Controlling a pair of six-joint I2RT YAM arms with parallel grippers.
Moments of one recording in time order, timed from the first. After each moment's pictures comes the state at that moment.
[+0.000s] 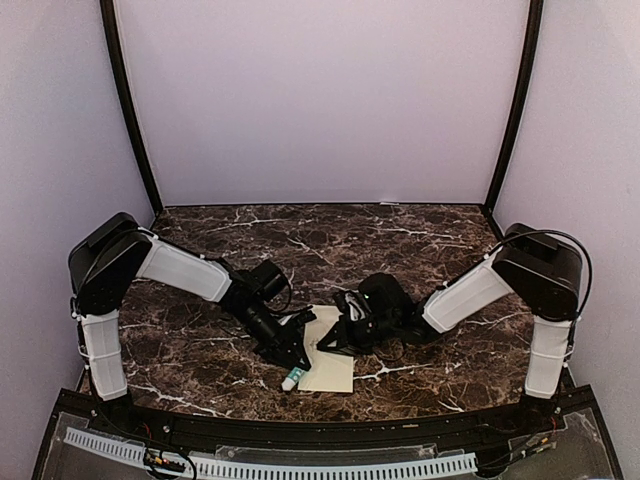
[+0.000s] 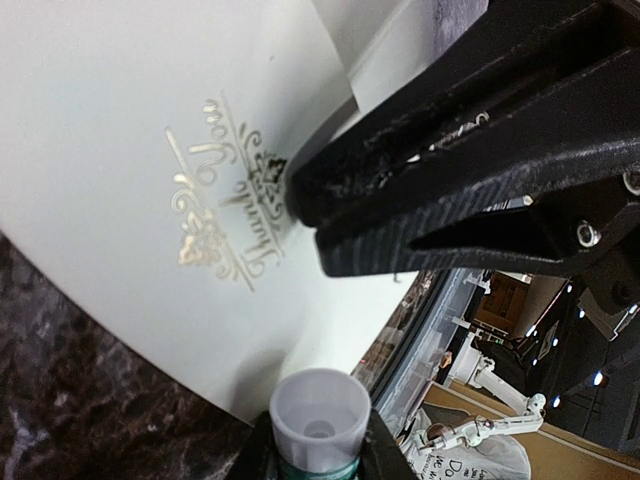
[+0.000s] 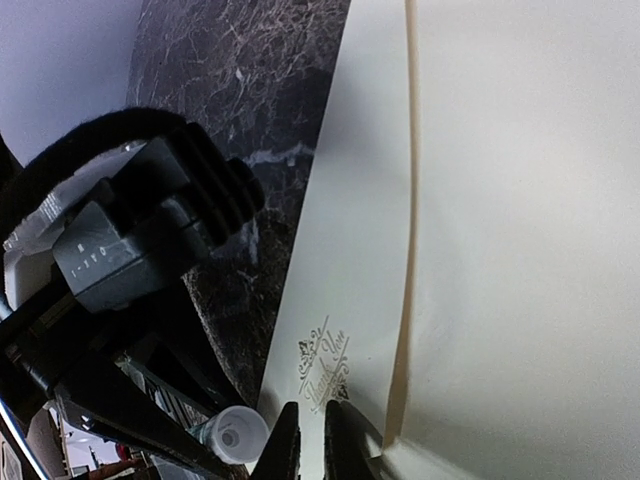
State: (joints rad) left arm -0.78 1.96 1.05 -0.41 0.89 -0.46; right arm 0.94 1.94 0.83 0.41 -0.47 0.94
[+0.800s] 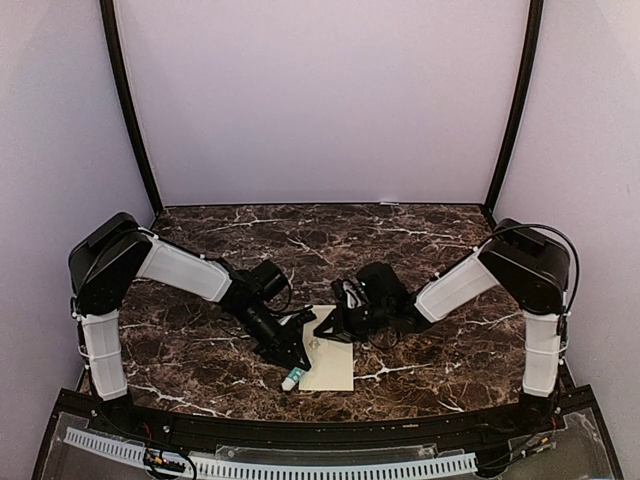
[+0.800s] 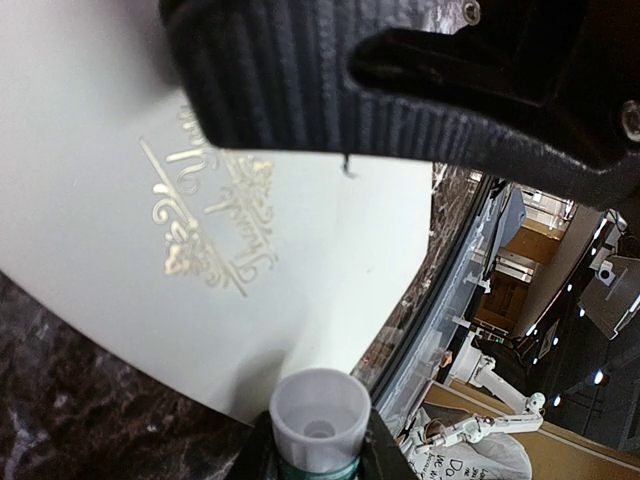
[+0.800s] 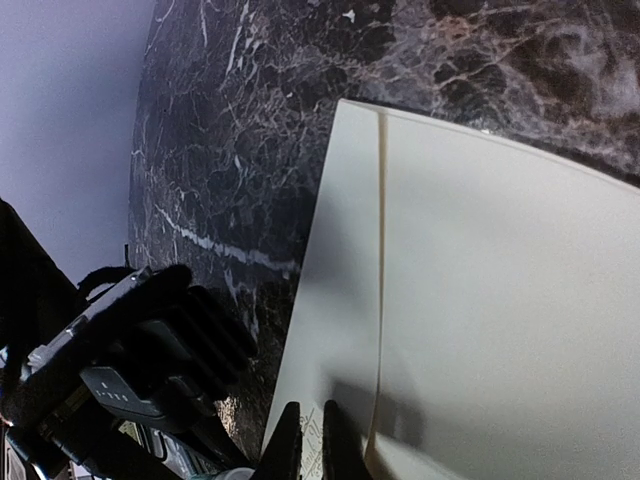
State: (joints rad) left arm -0.78 1.96 1.05 -0.41 0.90 -0.45; right arm 0.88 2.01 0.92 0.42 -0.49 0.93
